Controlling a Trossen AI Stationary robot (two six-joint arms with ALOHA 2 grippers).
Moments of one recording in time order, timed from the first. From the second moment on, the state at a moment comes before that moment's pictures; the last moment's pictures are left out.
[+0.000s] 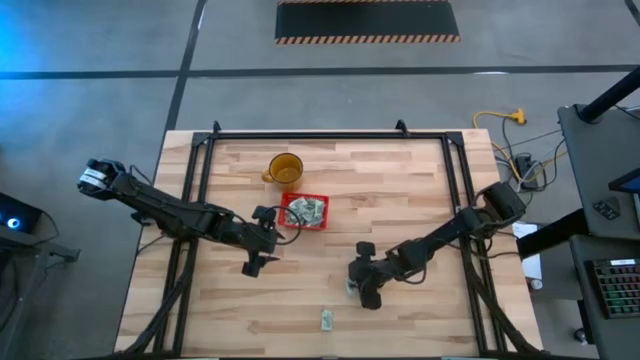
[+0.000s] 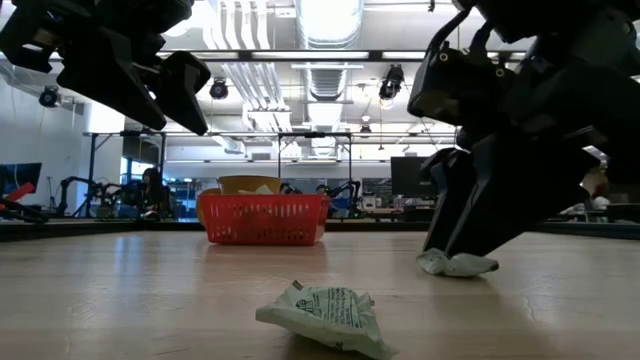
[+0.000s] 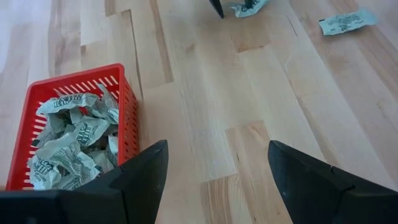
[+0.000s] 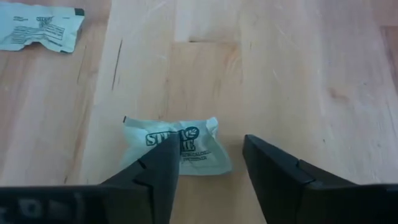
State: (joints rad) left arm -0.32 1.17 0.71 -0.32 -0.17 0.03; right arm 0.43 1.86 0.86 0.04 0.18 0.40
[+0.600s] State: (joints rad) left arm -0.32 1.17 0.71 -0.32 -0.17 0.03; right arm 0.43 1.82 0.86 0.03 0.18 0.34
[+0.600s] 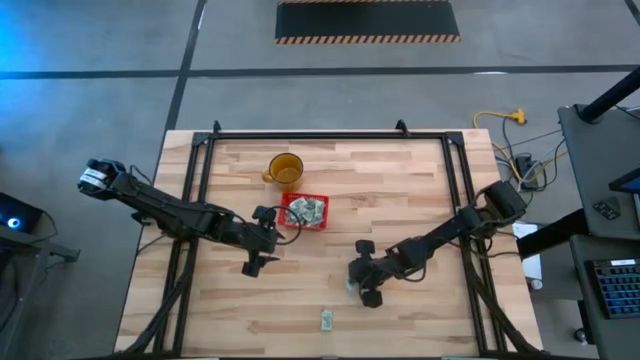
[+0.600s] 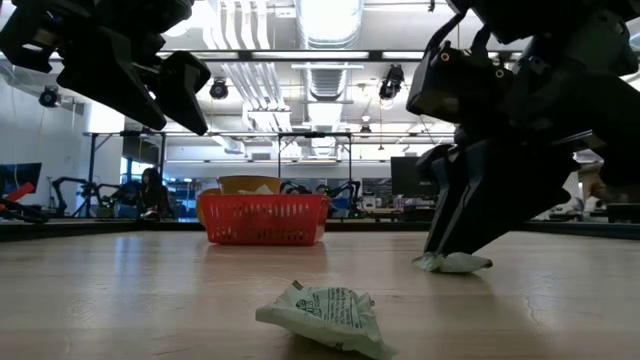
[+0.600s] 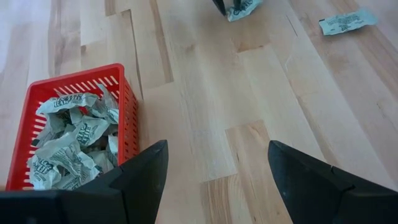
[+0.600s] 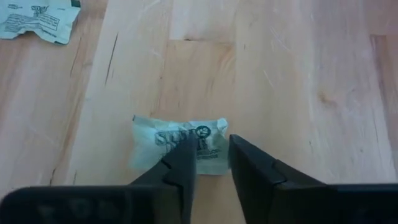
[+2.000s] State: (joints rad) left arm -0.32 1.17 0.71 -0.20 -0.17 0.01; right arm 0.23 1.81 1.01 0.09 0.64 -0.26
